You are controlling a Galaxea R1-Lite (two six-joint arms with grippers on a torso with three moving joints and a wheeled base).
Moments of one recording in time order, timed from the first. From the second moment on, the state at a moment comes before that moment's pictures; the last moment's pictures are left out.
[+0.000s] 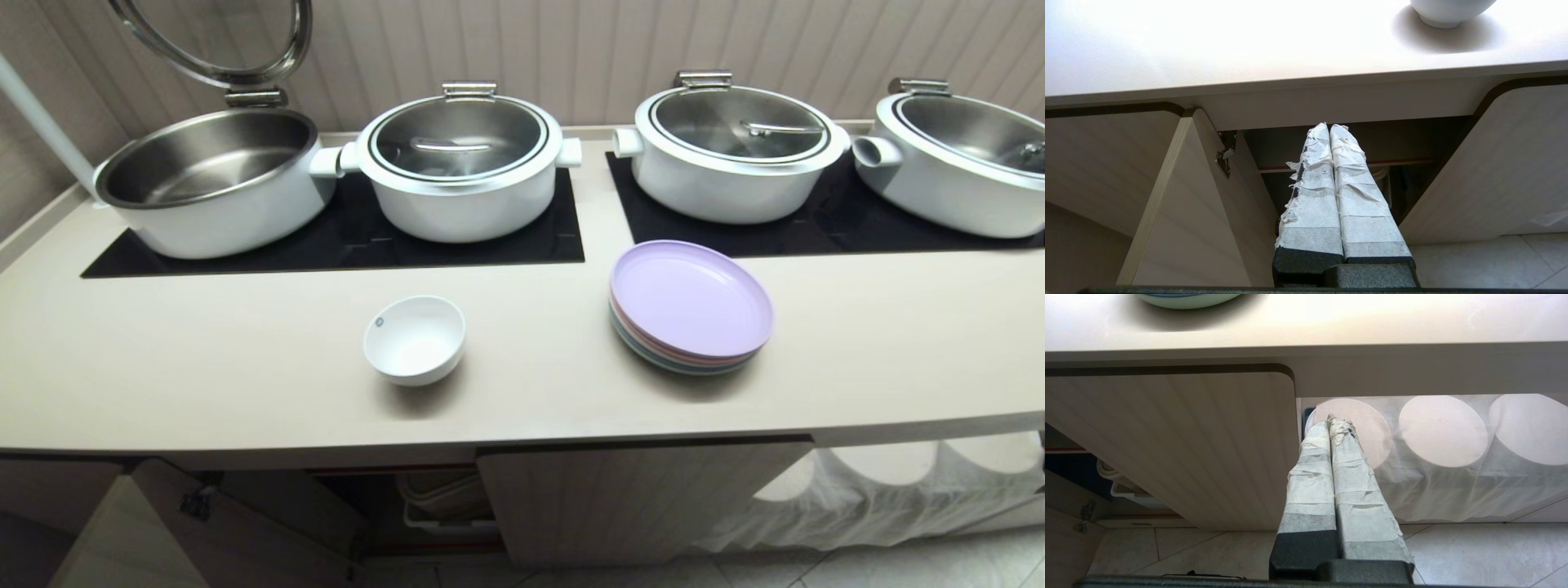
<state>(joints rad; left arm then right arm) 0.00 0.00 0.00 -0.01 0.00 0.04 0.00 0.00 0.00 0.00 0.00 0.00</state>
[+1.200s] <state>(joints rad) 0.00 0.00 0.00 -0.01 0.01 0.04 0.00 0.00 0.00 0.00 0.00 0.00</state>
